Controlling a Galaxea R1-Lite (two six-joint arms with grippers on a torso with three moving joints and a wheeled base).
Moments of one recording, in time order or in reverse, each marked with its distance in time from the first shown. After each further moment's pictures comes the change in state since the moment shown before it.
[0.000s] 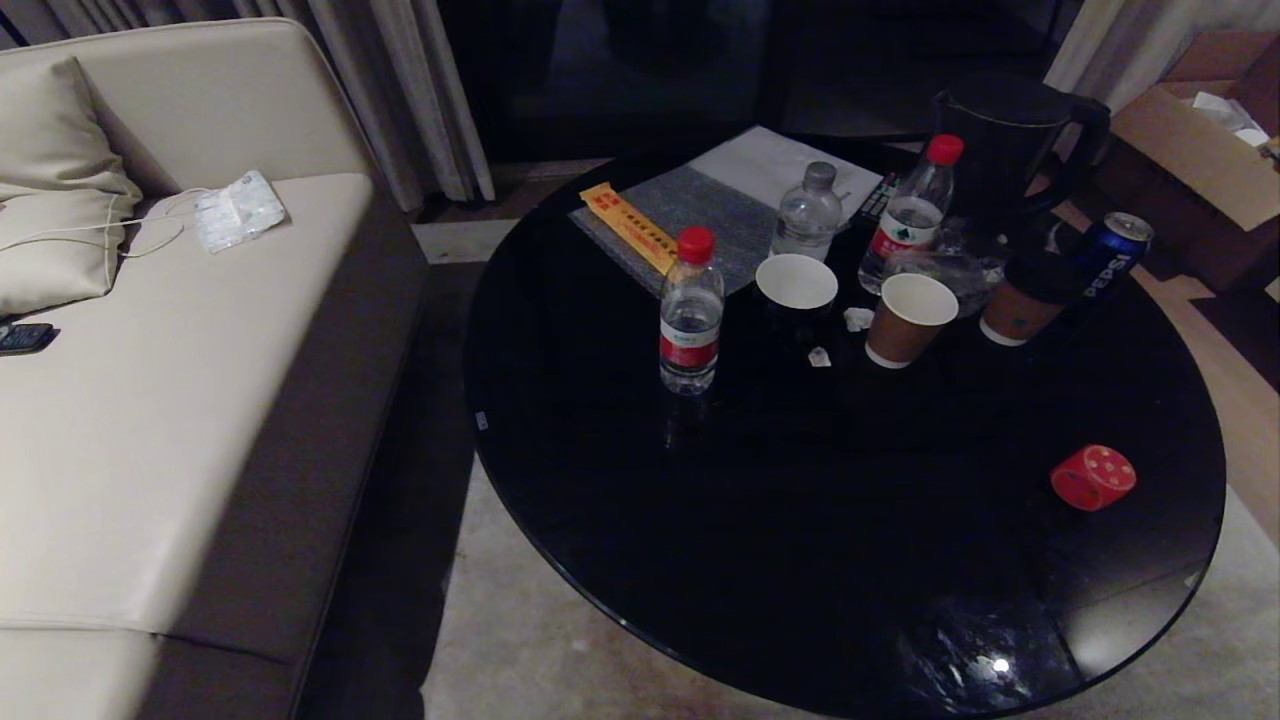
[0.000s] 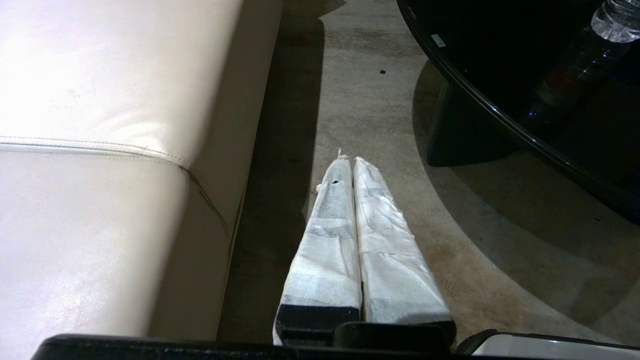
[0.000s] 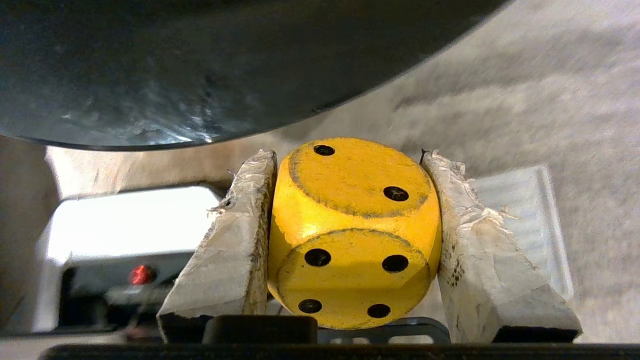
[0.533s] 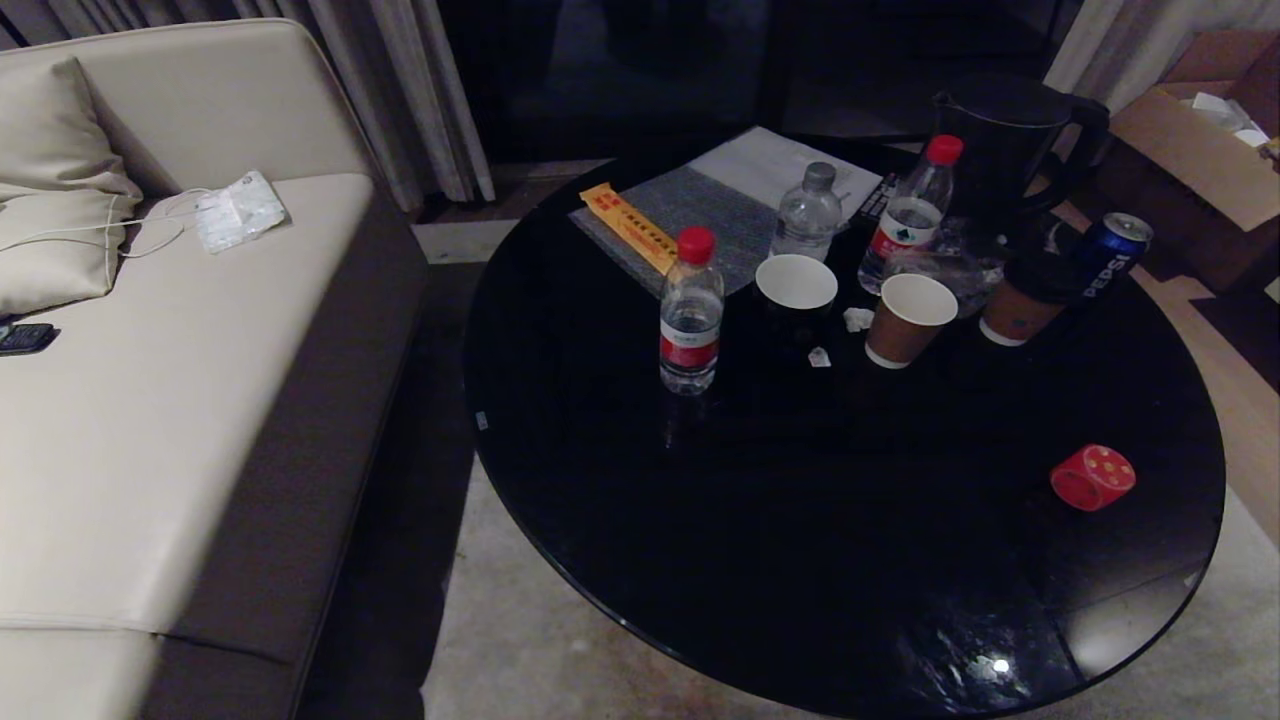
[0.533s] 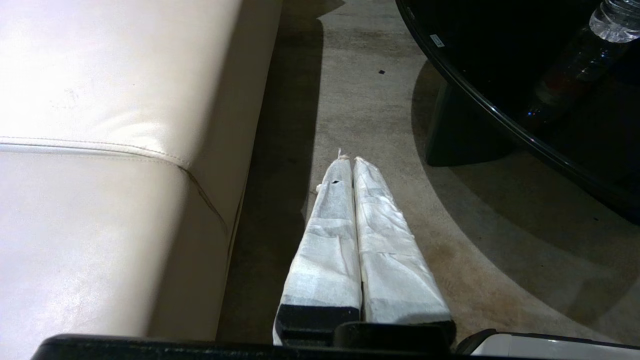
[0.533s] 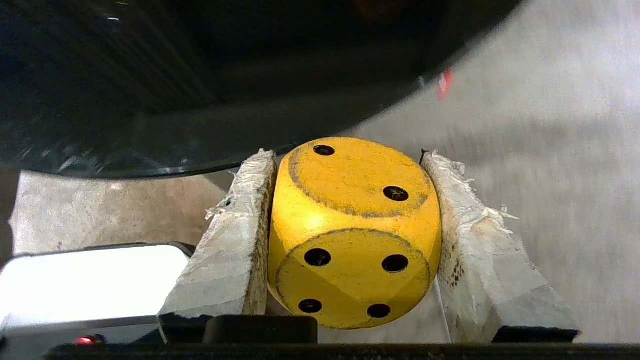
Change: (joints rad) left arm 0.000 0.000 0.000 0.000 0.000 0.000; right arm -0.085 -0.366 0.176 -0.104 0.044 -0.129
